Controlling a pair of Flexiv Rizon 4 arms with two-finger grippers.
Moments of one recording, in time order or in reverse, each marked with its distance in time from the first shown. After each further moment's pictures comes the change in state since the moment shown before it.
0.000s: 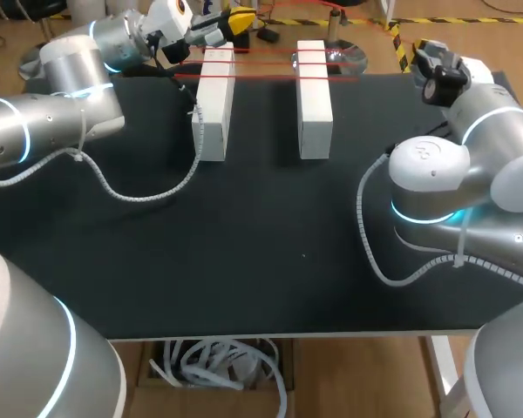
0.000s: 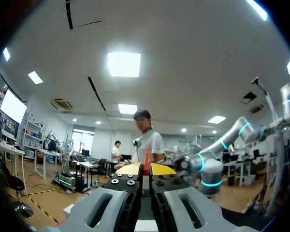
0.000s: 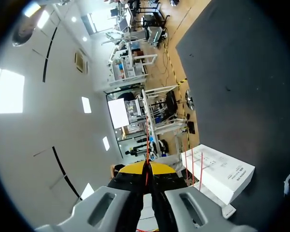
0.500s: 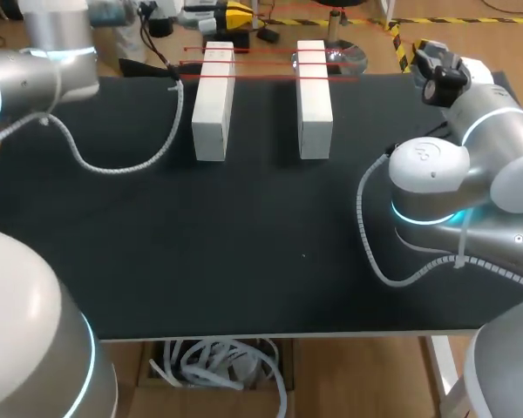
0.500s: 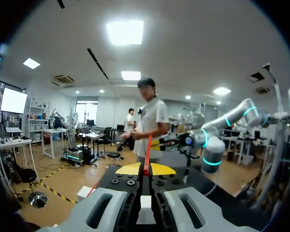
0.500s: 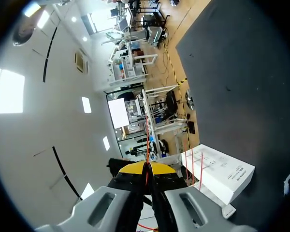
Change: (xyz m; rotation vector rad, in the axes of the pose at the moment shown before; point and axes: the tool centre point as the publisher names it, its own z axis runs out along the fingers) left arm -0.007 -0.002 -0.006 -0.341 -0.033 0.004; right arm 0.000 0.000 0.000 0.001 0.001 0.000
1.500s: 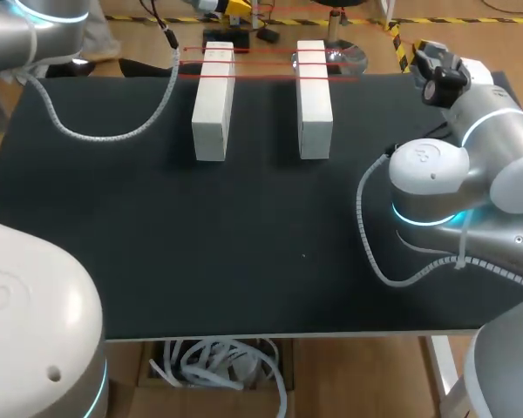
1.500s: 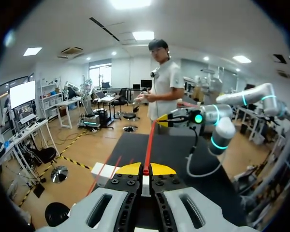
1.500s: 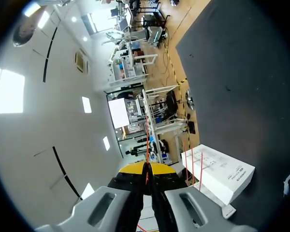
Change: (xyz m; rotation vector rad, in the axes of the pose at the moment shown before) left arm 0.016 -0.021 -0.002 -0.396 -0.172 0.002; right arm -0.001 0.000 0.000 0.001 0.002 0.000
